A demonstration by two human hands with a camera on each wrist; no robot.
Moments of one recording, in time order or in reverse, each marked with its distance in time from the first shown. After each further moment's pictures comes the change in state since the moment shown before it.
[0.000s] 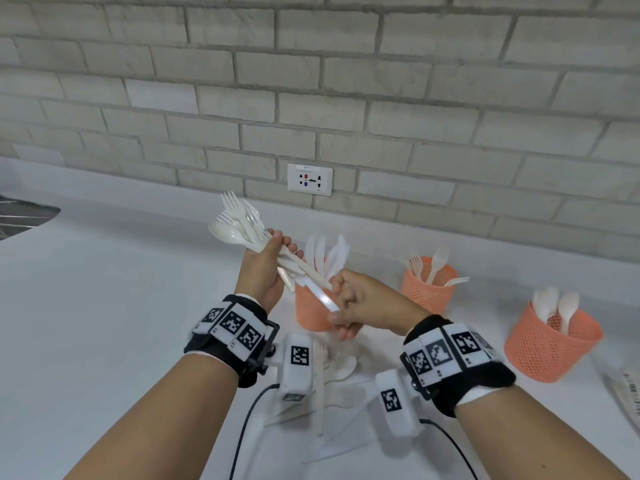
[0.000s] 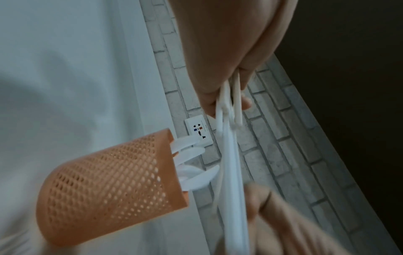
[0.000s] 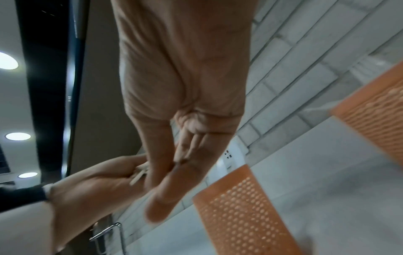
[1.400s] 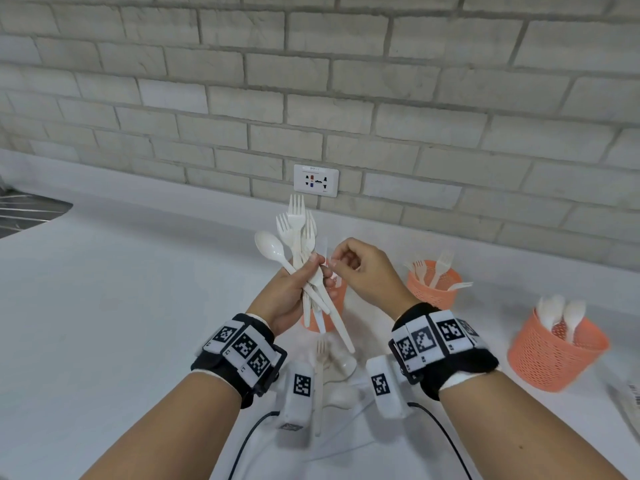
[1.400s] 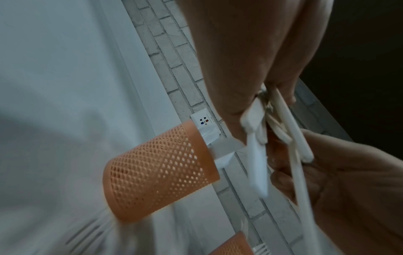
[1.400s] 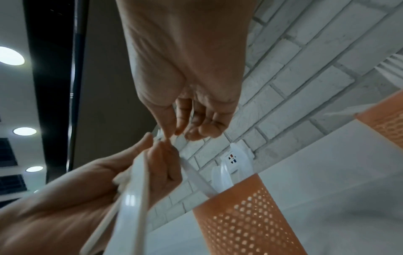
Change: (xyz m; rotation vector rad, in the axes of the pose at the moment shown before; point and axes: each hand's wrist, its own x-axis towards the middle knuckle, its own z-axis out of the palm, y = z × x) left_hand -0.033 -0.016 0.005 0.191 -0.299 -0.239; right_hand 0.029 -0.008 -0.006 -0.216 0.508 -0.304
